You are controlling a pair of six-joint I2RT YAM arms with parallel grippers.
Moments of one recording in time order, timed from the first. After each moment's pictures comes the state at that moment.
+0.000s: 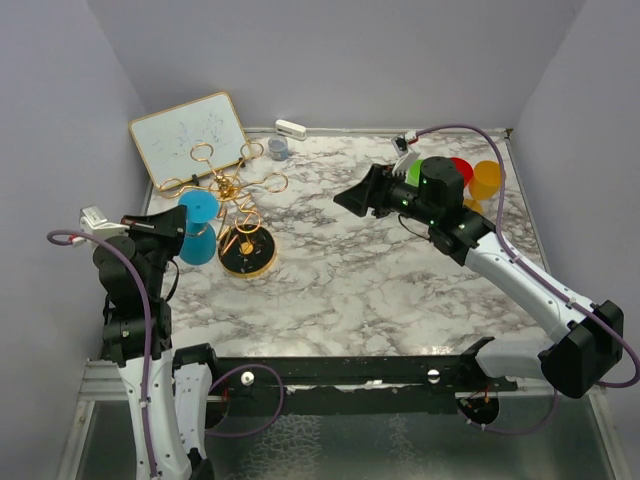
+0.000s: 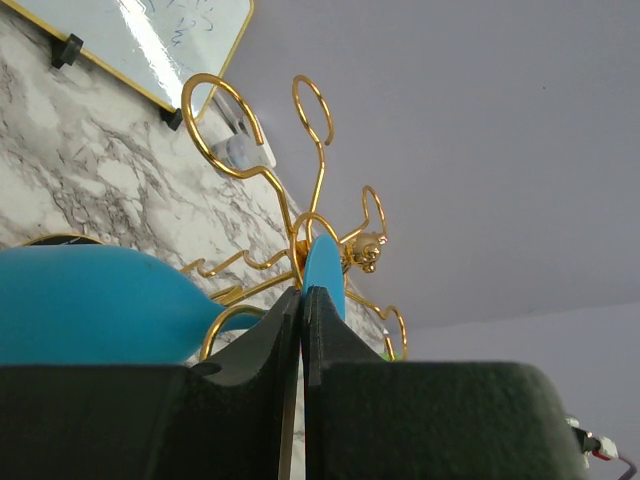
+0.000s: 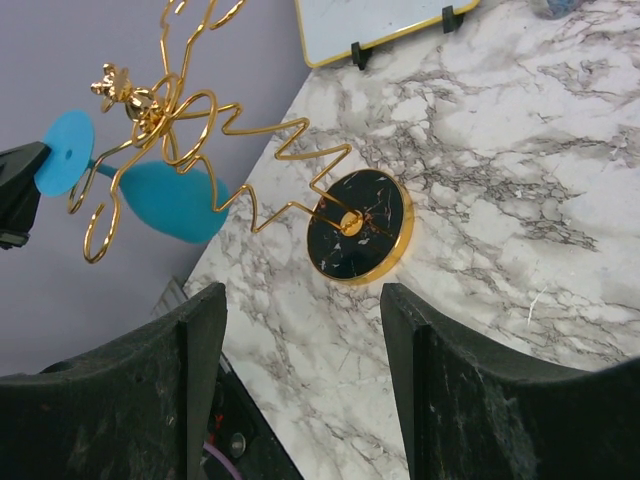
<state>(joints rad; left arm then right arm) 0.22 0.54 0.92 -0.51 0.12 -1.07 0.59 1.27 1.10 -0.02 -0.33 0.60</state>
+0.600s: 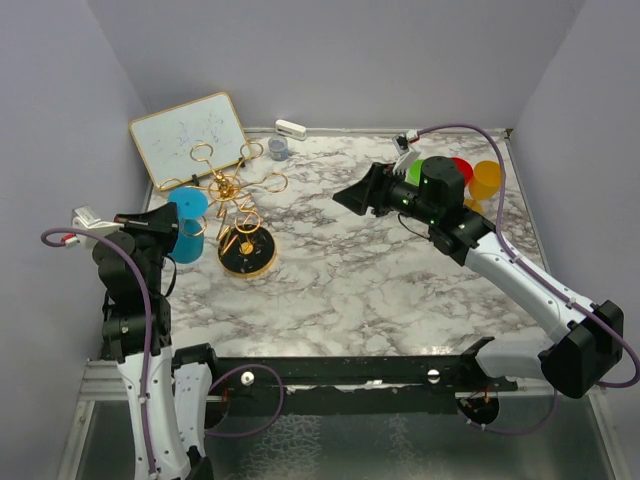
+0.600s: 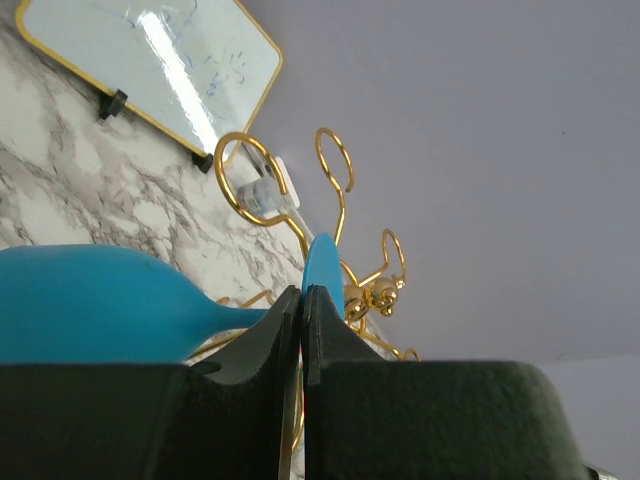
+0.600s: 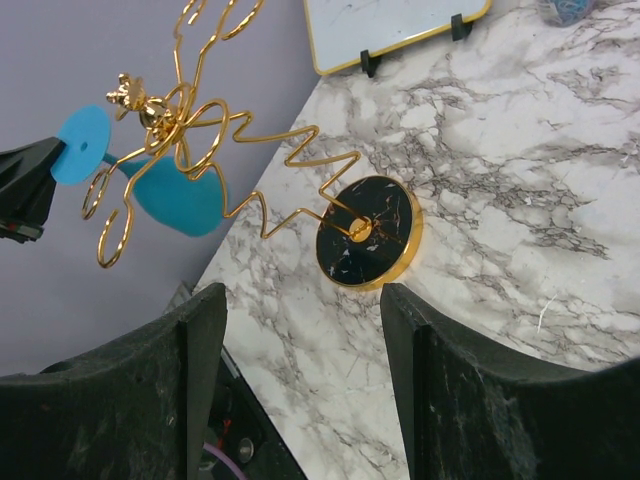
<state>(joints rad) 0.22 0.55 0.89 -0.47 0.05 -1.06 0.59 1.27 1.10 0.00 -0.34 0.62</state>
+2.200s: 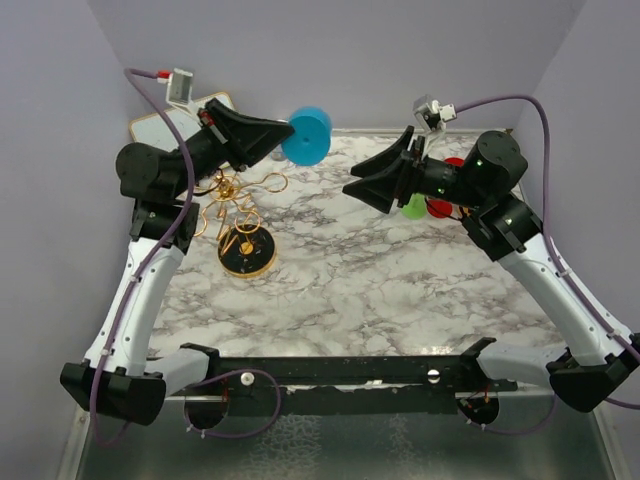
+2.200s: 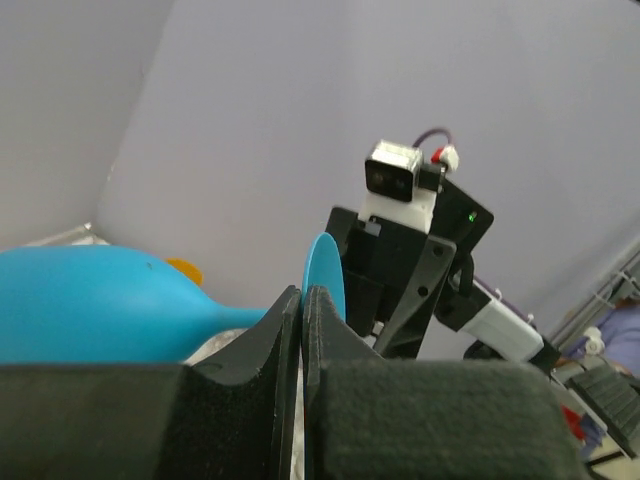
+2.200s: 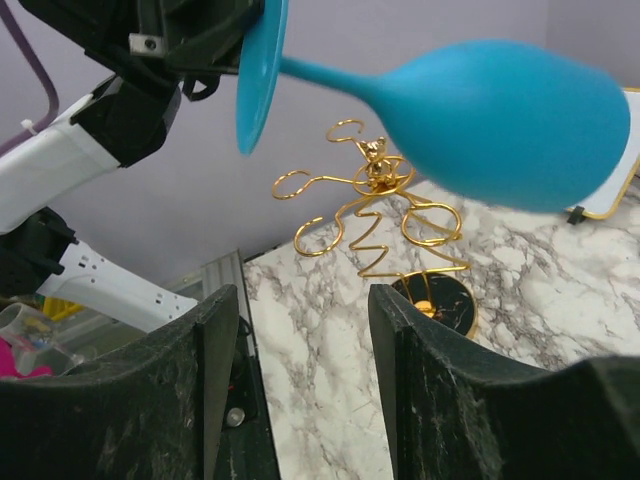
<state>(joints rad) -0.18 1.14 1.33 0.44 0.79 -1.06 0.59 1.19 1.40 -0.08 -0.69 0.37</state>
